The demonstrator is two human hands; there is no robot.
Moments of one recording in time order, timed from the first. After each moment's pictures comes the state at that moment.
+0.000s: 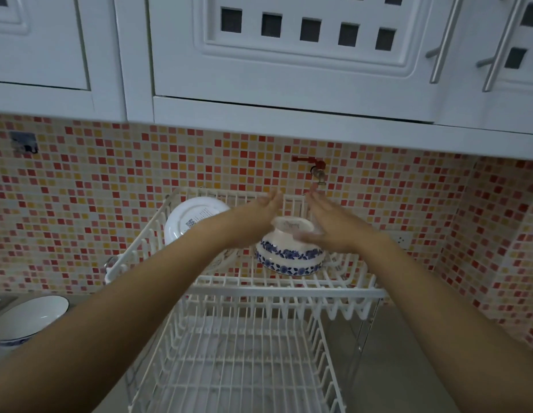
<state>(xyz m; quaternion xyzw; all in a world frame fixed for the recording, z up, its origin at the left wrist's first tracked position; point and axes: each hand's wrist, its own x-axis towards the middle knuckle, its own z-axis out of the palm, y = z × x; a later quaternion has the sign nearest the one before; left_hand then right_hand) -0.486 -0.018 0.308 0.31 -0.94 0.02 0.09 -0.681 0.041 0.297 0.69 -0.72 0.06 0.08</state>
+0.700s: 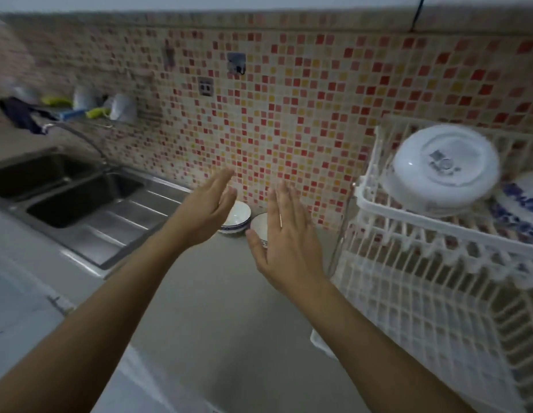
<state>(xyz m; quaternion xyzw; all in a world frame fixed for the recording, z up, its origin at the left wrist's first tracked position) -0.117 -0.037 0.174 0.60 -0.74 -0.06 0.29 -0.281 -0.003 0.135 0.78 -0.54 0.29 0.11</state>
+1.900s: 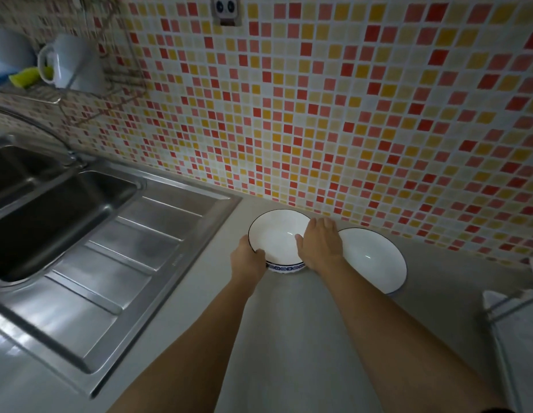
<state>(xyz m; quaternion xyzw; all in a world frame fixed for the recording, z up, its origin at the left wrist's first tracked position) -0.013 -0.320 -0.060 0.71 -0.41 -0.43 0.38 -0.151 -0.357 -0.060 0.69 -0.72 0.01 -0.02</state>
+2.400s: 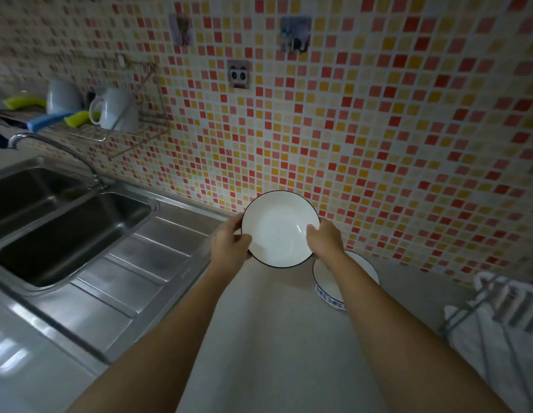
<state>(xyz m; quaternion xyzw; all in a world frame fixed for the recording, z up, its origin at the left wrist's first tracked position) 0.010 -0.276 0.050 0.60 -0.49 -0.38 0.51 -0.161 -0.316 0.053 0.53 -0.73 0.32 -0.29</state>
